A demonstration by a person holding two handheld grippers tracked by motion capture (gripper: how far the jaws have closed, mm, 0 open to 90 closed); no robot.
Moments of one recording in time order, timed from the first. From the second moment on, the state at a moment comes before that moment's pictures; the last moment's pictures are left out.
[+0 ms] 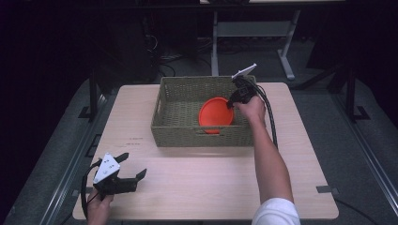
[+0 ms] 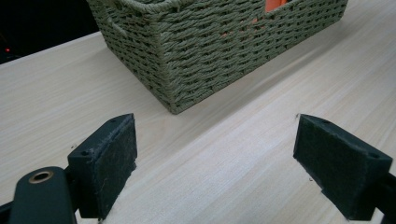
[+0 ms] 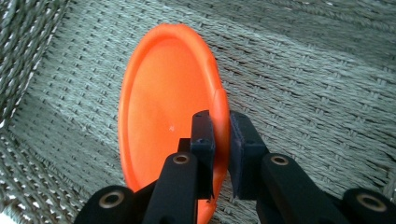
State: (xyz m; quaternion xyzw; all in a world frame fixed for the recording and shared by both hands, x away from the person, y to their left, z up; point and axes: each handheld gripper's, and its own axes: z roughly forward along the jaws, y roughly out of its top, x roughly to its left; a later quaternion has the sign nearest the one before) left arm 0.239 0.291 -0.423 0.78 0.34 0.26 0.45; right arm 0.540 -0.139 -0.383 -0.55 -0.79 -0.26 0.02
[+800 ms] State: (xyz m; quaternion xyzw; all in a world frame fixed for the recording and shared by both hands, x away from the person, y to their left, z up) left arm 0.236 0.292 -0.422 0.78 0.34 0.27 0.45; right arm 0.533 -0.138 -0.372 -0.55 -0.80 -0.24 0.00
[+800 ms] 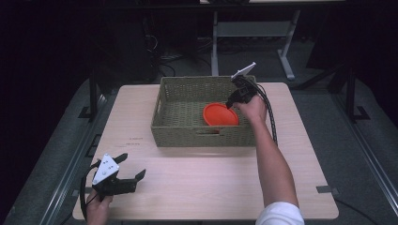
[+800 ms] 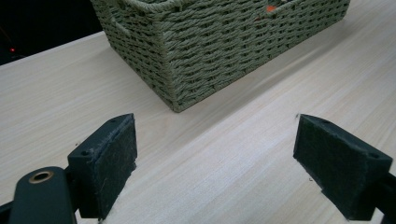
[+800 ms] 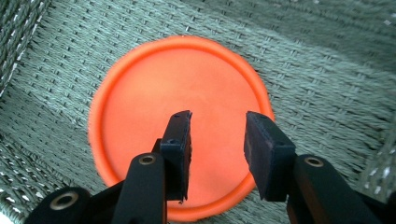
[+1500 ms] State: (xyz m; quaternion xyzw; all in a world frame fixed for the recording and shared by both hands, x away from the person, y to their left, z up) left arm 0.237 0.291 -0.423 0.78 0.34 0.27 0.44; right arm 0.510 -0.147 -0.350 -0.51 -0.80 -0.32 0.03
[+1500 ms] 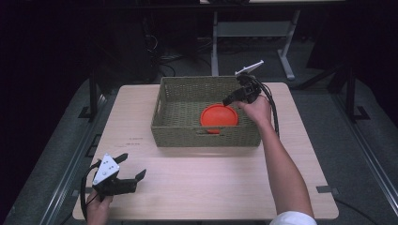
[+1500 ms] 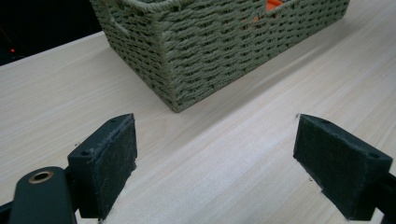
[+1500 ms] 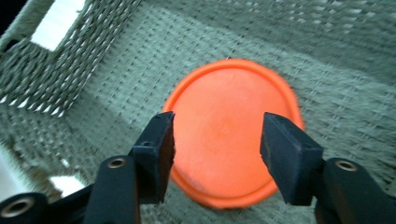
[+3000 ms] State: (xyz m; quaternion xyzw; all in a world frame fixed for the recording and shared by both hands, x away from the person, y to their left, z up) left arm 0.234 0.292 -0.422 0.78 0.34 0.27 0.44; right arm 0.477 -0.164 -0.306 -0.47 -0.79 -0.40 0.05
